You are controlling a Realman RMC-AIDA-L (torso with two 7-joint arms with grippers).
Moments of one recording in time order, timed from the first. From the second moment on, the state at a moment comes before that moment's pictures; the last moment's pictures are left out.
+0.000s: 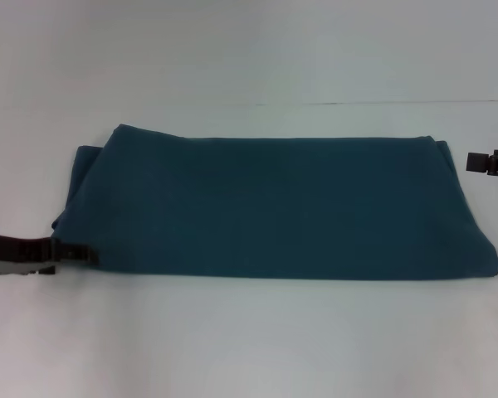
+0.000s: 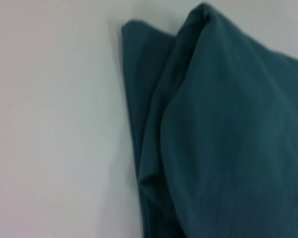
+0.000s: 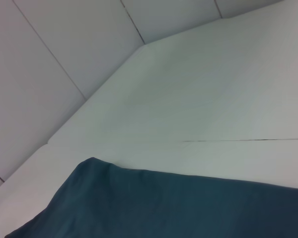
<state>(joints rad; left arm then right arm) -0.58 -2.10 0.58 0.93 2.64 1.37 -2.46 0.55 1.93 -0.45 -0.75 -2.16 -1.52 1.92</state>
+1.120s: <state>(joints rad) -0.62 -2.09 0.63 0.93 2.70 1.38 -2.51 0.54 1.92 -0.43 -0.75 -2.16 -1.52 1.93</state>
